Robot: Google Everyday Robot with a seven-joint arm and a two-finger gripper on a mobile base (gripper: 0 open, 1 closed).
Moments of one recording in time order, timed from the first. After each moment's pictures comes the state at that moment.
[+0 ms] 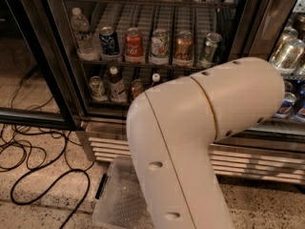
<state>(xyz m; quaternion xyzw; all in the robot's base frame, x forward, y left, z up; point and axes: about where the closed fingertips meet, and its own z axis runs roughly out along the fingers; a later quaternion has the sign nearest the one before) 0.841 -0.142 0.630 0.06 0.84 0.08 0.53</state>
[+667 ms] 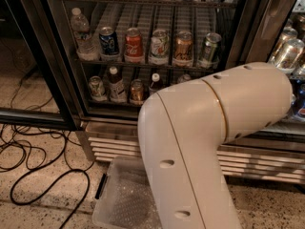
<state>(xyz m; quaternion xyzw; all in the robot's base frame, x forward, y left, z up) 0.849 -0.150 0.626 0.08 0.84 0.10 0.53</state>
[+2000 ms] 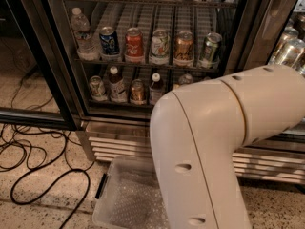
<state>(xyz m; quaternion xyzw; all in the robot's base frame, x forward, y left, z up) 0.842 -0.146 0.635 0.09 0.84 0.12 0.52</state>
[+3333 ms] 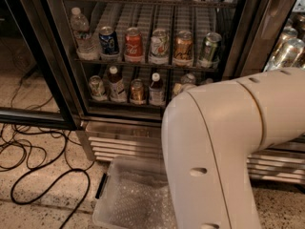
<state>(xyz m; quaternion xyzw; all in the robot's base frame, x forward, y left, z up) 0.837 -0.150 0.640 0.10 0.84 0.14 0.51</state>
